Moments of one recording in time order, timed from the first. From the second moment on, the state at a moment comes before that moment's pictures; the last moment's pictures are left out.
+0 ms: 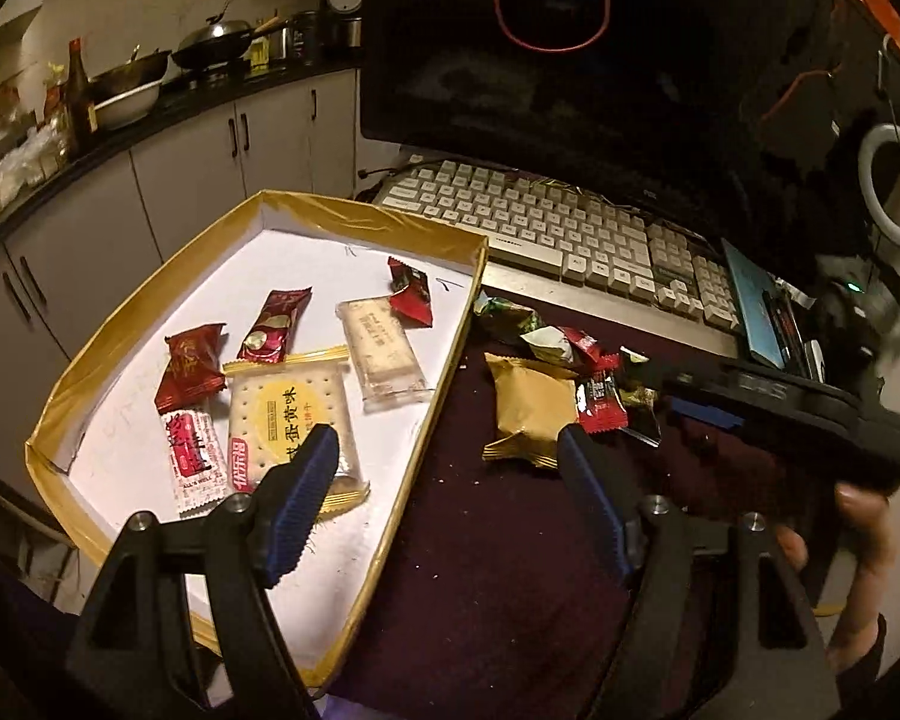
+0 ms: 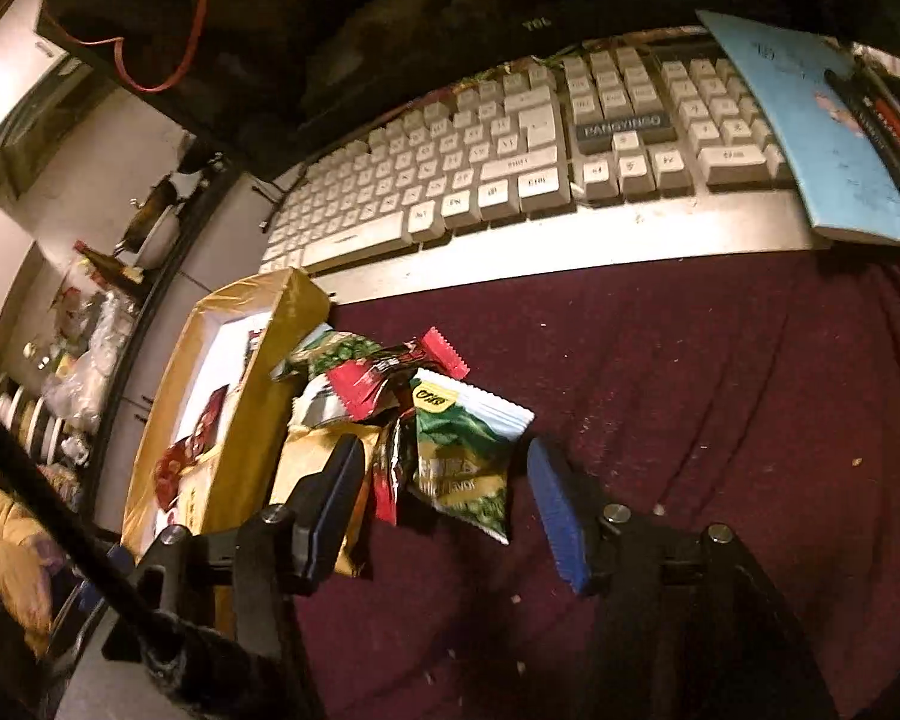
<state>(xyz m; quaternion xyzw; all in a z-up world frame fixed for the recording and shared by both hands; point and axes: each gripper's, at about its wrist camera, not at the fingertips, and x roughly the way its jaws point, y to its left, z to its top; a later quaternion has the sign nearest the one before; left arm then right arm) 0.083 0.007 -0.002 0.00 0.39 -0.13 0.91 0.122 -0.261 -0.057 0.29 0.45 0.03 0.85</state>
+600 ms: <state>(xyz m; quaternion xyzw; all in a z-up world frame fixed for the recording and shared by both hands) 0.130 -0.057 -0.042 0.07 0.47 -0.18 0.86 0.041 -0.296 -0.059 0.32 0.35 0.03 0.88</state>
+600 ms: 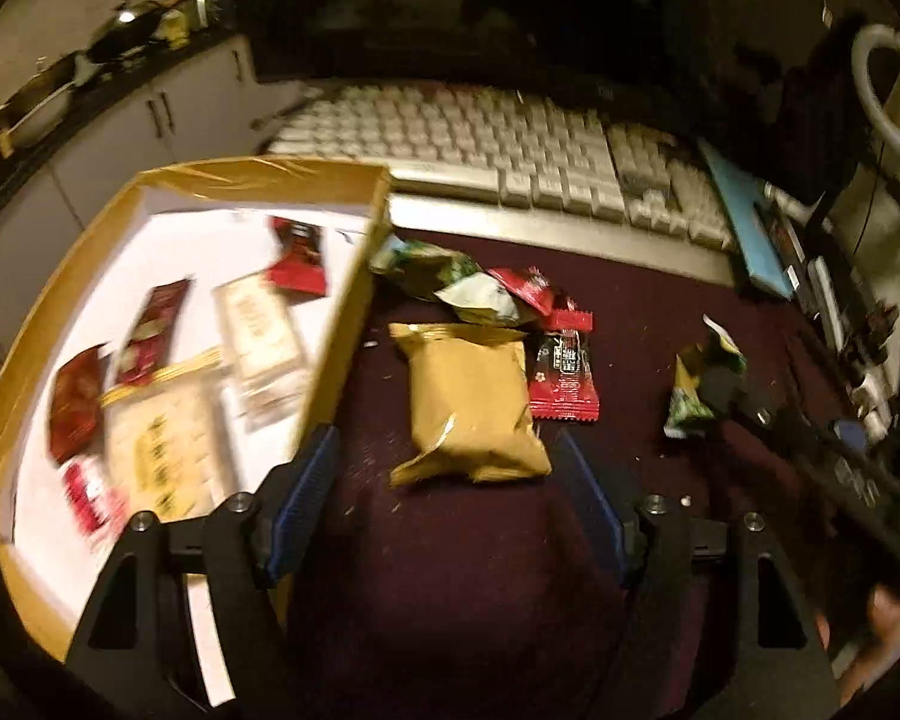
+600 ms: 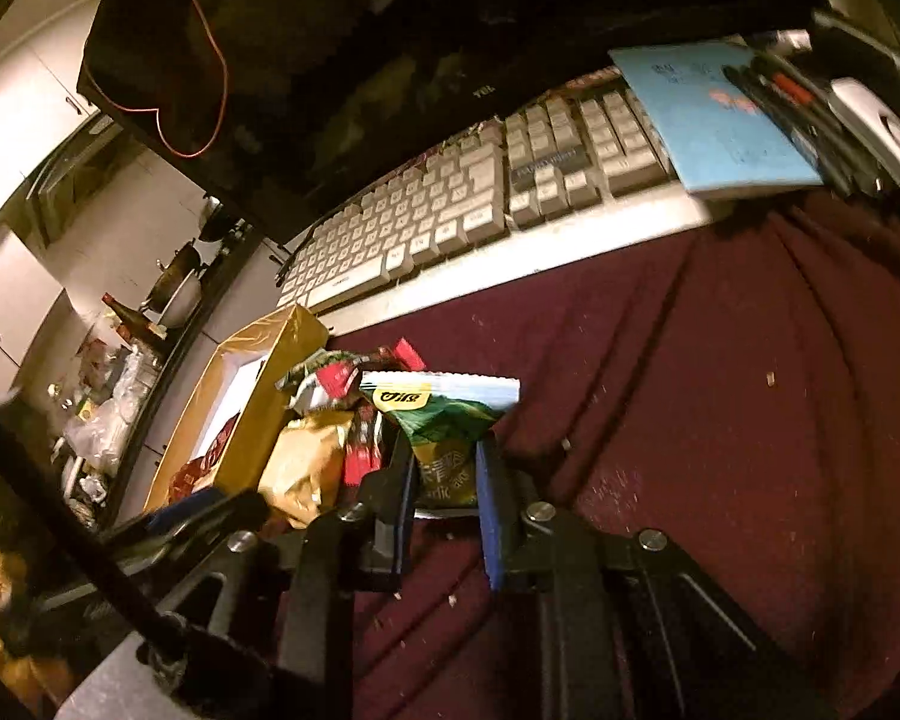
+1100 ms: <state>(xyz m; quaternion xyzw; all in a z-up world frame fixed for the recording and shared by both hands) 0.134 -0.090 -0.067 0.14 0.49 -0.18 0.84 0.046 -0.279 -0.058 0.29 0.35 0.05 0.89</state>
